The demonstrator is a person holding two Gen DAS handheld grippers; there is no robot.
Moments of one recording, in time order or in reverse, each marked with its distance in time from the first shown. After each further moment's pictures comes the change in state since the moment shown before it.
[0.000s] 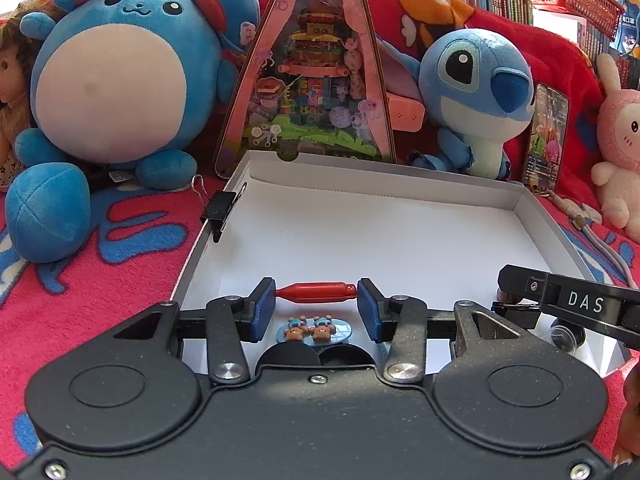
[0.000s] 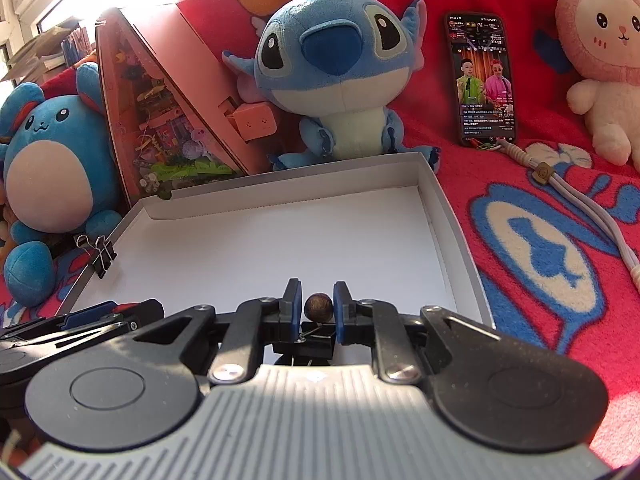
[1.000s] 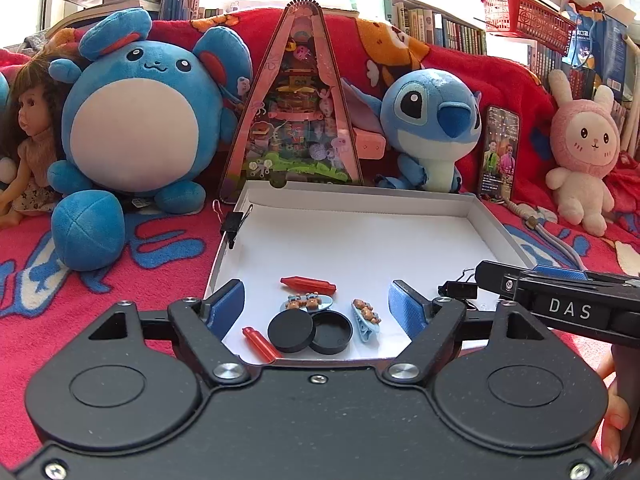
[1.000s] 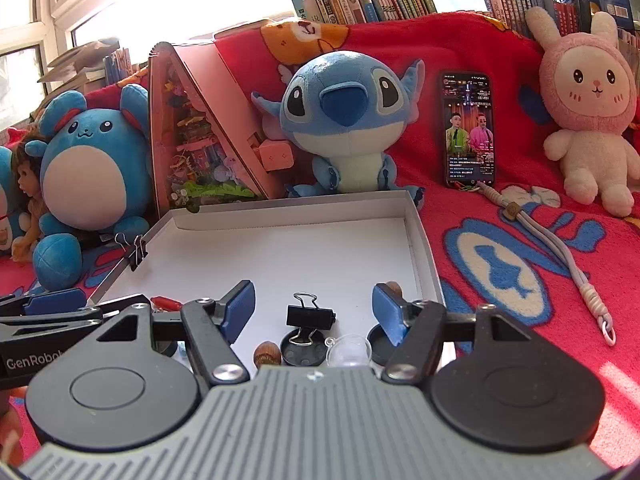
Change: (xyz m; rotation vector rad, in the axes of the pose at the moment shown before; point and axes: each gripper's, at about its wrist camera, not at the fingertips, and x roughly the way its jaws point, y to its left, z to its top) left arm -0.081 0.005 -0.017 0.049 -0.080 -0.055; right arm -0.065 0.006 -0.019 -0.080 -0.110 -0.014
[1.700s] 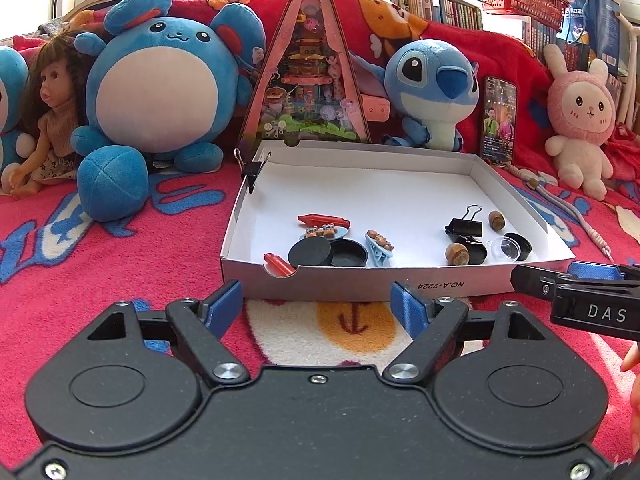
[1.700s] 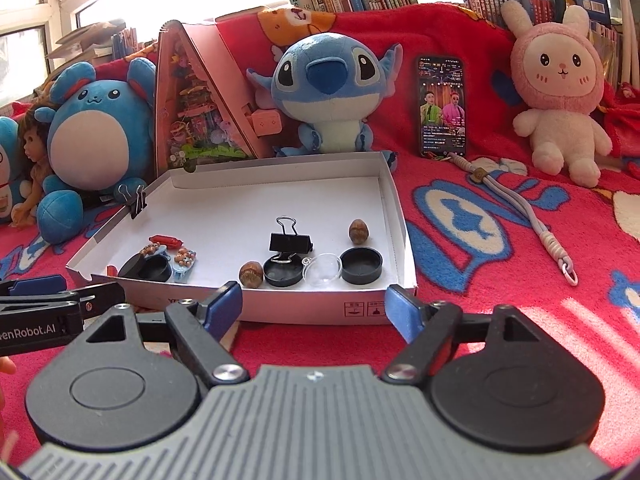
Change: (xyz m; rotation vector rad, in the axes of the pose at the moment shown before) left arm -0.020 0.007 -0.046 0.026 0.031 0.027; right arm -0.033 -0.007 -0.044 -0.038 0.026 -0.047
